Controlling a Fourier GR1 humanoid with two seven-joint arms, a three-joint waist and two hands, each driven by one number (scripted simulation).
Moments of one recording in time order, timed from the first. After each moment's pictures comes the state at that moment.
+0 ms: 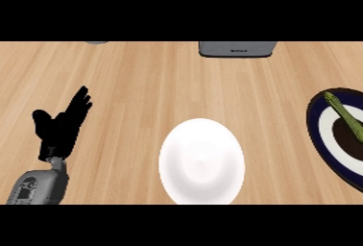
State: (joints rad) left arm -0.18 0.21 0.07 -1.38 0.03 0.01 0.14; right arm -0.33 -0.87 -0.78 -0.49 -0.10 0.73 -0.43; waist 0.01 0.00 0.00
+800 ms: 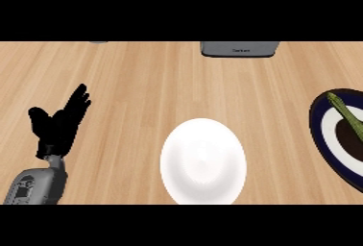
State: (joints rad) left arm -0.19 0.21 0.08 -1.39 0.04 0.00 0.16; right arm -0.26 -0.93 -0.71 -0.39 -0.05 0.65 -0.56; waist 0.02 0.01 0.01
